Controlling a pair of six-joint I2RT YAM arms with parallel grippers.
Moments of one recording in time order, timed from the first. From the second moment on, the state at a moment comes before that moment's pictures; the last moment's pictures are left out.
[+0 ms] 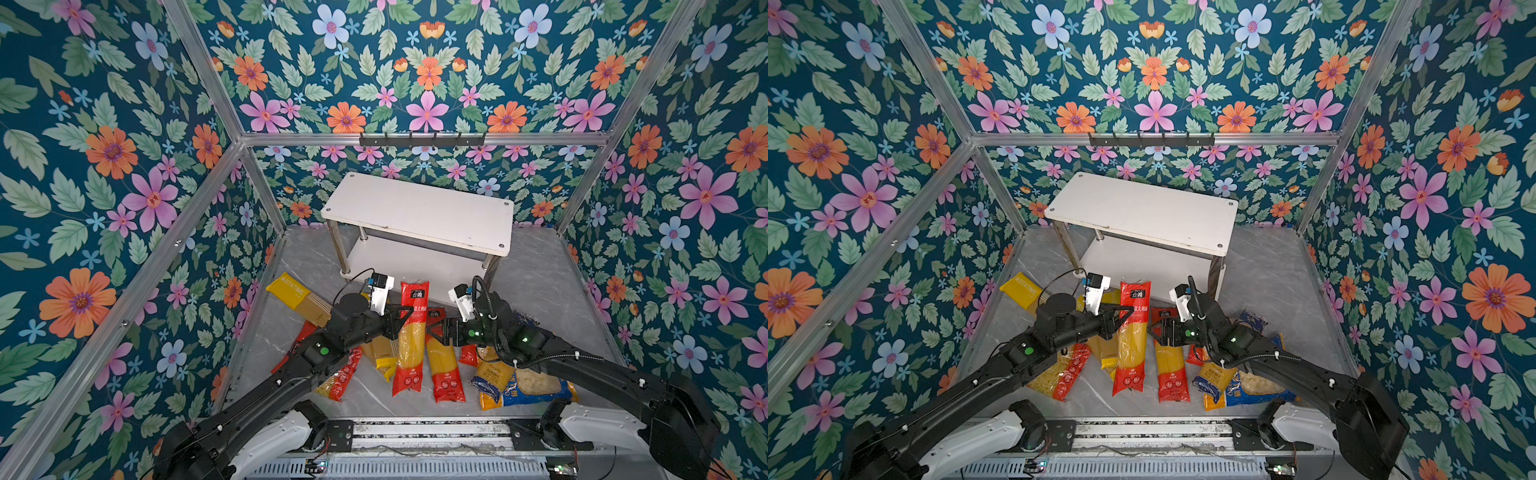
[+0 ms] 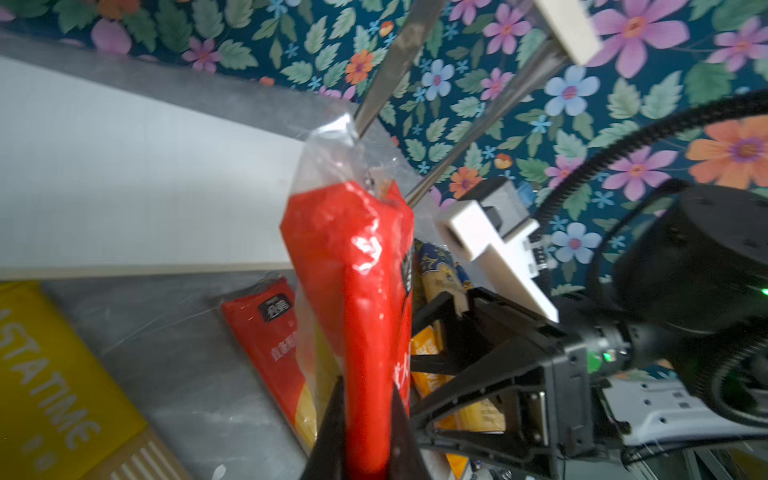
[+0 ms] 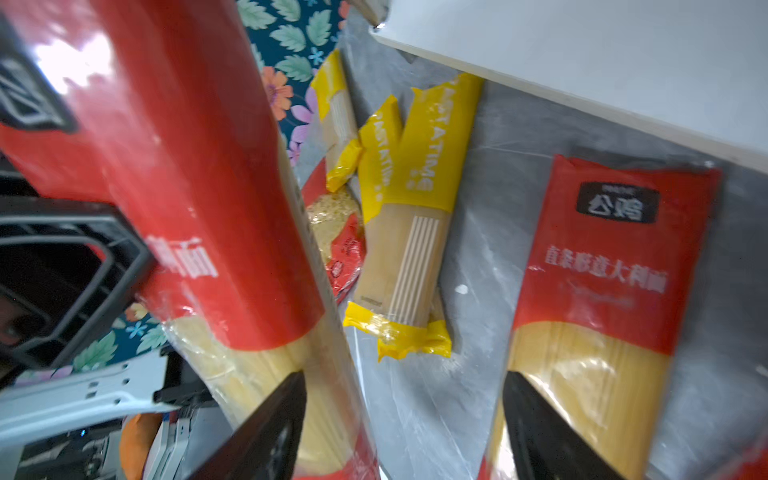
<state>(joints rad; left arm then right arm) -0.74 0.92 0.68 -0.04 0.28 -0.51 0.77 1.16 0.70 -0.08 -0.34 0.69</state>
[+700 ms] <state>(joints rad) -0.59 1.03 0.85 0.17 0.60 -0.55 0.69 1.12 0.79 0.11 -0.68 0.55</state>
